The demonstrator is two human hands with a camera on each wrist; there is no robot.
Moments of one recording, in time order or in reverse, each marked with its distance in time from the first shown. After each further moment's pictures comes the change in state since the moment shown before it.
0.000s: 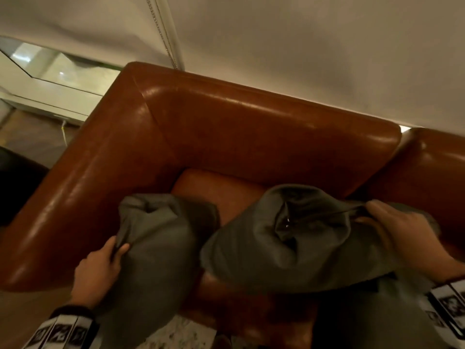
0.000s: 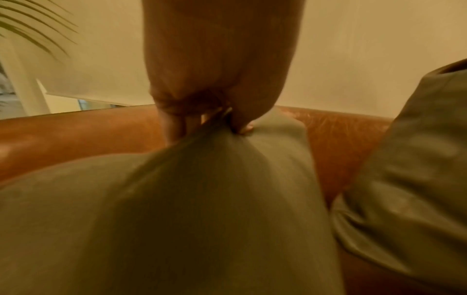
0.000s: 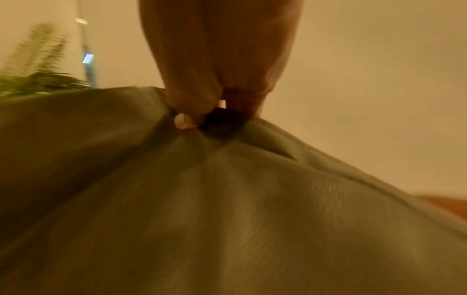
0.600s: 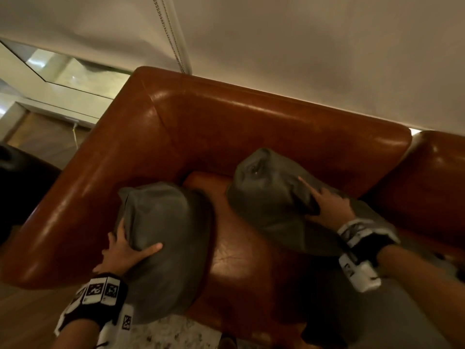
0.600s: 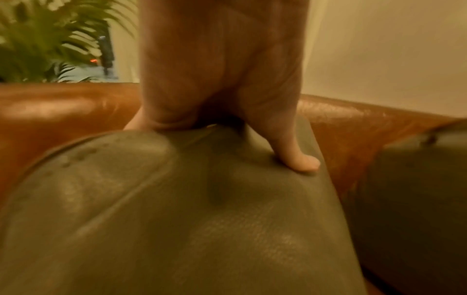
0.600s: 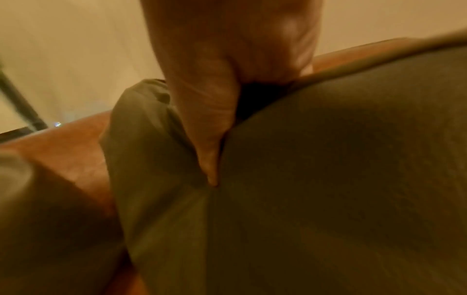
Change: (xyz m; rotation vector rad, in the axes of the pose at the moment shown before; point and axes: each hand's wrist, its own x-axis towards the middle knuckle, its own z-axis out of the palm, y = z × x) left_hand 0.048 -0.001 0.025 -0.362 -0.194 -0.299; right_hand 0.091 0.006 0.116 -0.045 -0.593 0.367
